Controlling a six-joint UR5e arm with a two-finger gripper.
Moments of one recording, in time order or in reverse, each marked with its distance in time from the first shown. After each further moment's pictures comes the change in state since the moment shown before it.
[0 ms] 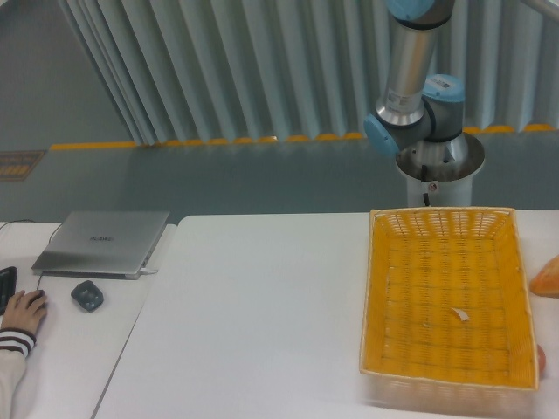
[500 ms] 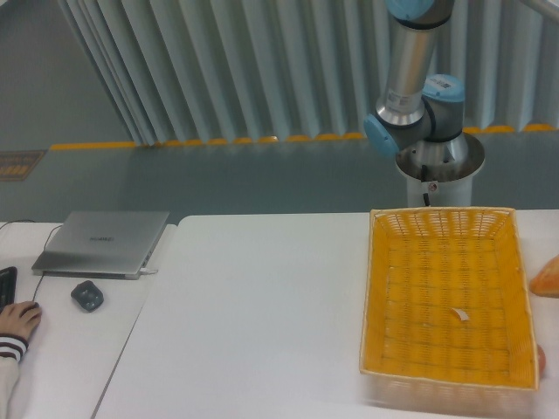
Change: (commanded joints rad) arm 0.009 0.005 -0.003 0.009 0.003 -0.006
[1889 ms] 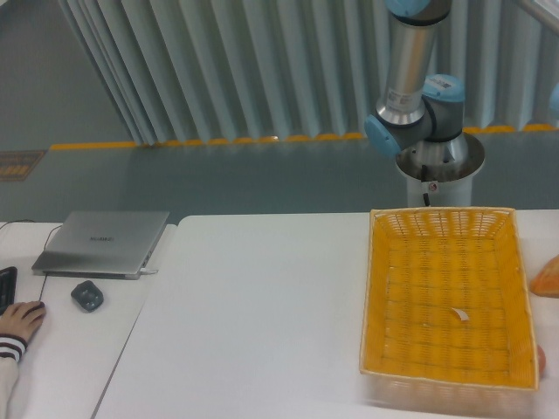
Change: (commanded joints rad) arm -0.037 0.038 -0.144 0.040 0.024 0.031
